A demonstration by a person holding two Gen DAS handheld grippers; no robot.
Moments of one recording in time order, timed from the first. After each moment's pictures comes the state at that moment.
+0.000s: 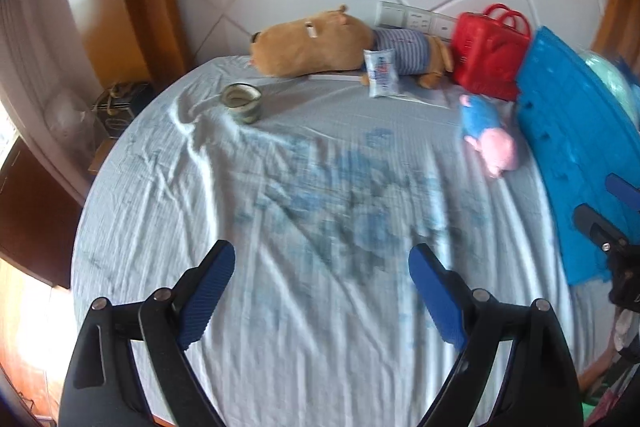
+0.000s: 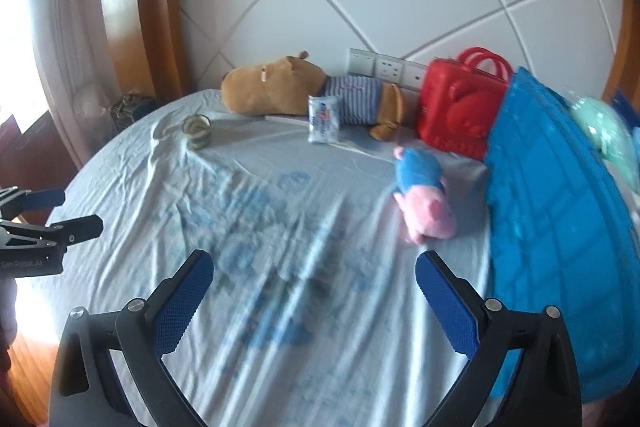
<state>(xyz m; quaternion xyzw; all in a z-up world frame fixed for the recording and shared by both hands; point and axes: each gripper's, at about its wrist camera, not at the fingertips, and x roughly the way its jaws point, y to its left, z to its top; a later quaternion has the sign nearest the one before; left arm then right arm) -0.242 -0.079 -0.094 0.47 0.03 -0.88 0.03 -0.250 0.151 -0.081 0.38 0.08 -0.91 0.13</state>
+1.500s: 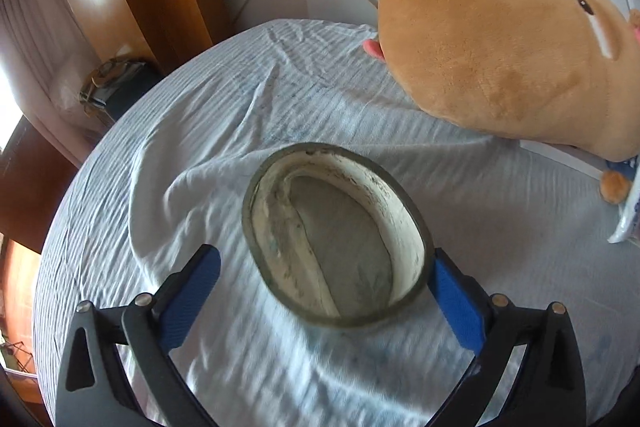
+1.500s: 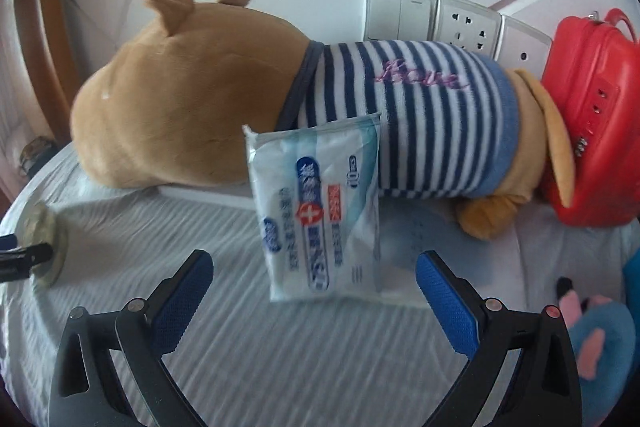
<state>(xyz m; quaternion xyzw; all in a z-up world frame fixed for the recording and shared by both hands) -0.613 -0.235 -0.295 0.50 0.06 -0.84 0.18 -0.670 0.077 -0.276 0.39 0.05 -0.92 0.09</state>
